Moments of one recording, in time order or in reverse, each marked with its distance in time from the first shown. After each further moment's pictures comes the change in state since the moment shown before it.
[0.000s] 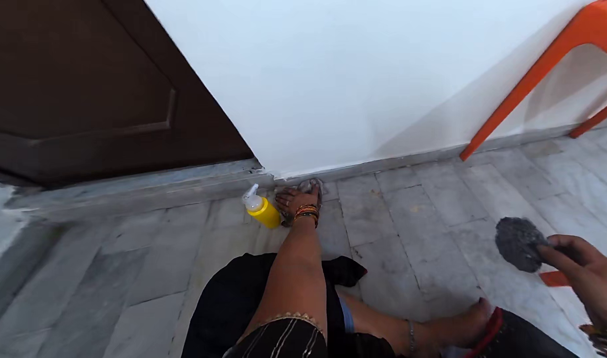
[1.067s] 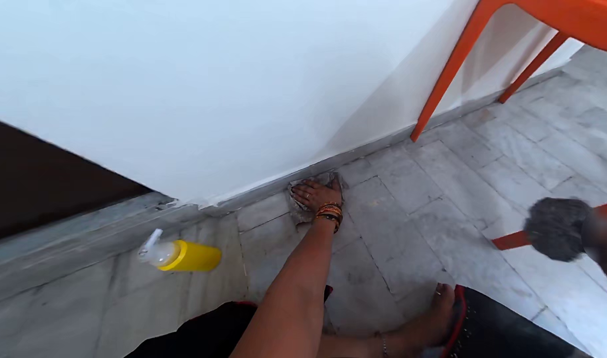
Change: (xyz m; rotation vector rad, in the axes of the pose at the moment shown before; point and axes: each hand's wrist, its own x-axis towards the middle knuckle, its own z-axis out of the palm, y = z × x) left_hand -0.121 0.137 0.096 0.113 -0.053 0.366; right_hand -0.028 -0.096 -0.033 0.195 0.404 0.282
